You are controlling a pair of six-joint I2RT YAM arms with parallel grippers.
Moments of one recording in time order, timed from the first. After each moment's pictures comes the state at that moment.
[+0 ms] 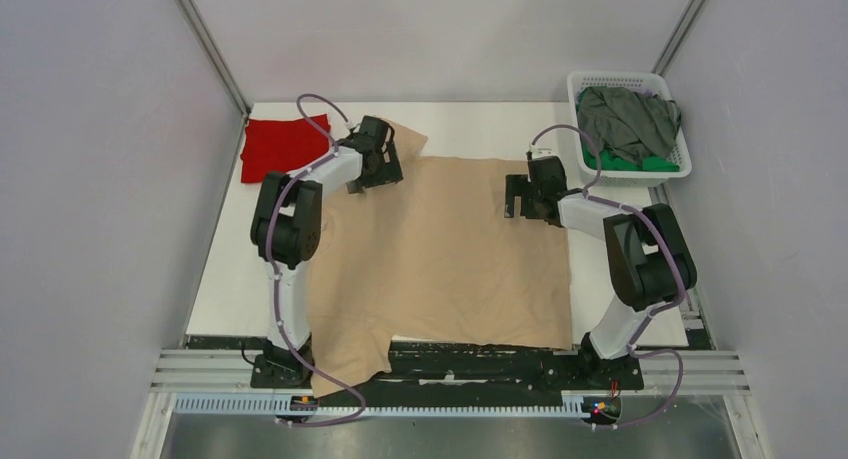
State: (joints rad) left arm -0.32 2.09 1.51 -0.46 -0.20 -0.53; right arm 0.26 1.72 0.90 -0.06 0.14 0.22
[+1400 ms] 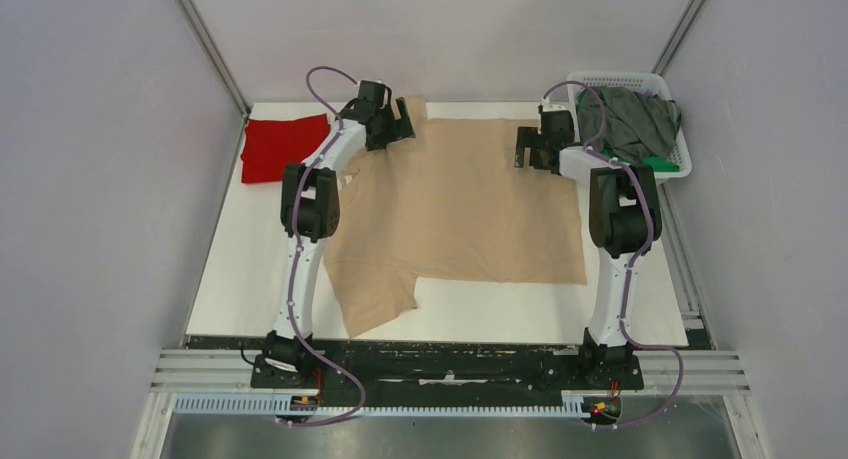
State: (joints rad) left arm -0.26 2.54 2.24 -0.51 0.07 -0.49; right arm 0.10 2.16 1.48 -0.09 0.13 0.12
